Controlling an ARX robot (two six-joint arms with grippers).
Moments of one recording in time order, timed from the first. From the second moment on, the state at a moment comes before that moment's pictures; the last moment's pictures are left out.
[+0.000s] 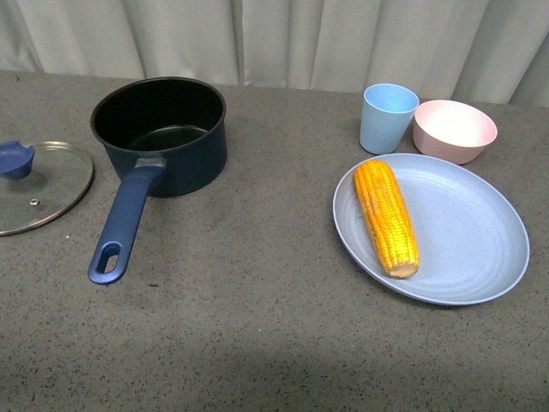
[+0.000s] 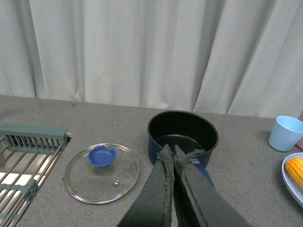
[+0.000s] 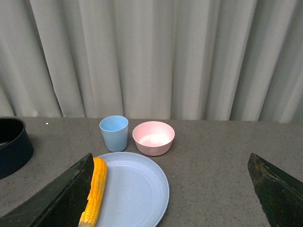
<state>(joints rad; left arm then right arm) 0.00 0.14 0.02 0.13 0.00 -0.01 0.00 0.00 0.01 0.00 0.00 0.00</state>
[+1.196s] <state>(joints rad) 0.00 0.00 0.02 0.00 0.00 -0.01 0.20 1.68 0.65 0.23 0.10 0.09</state>
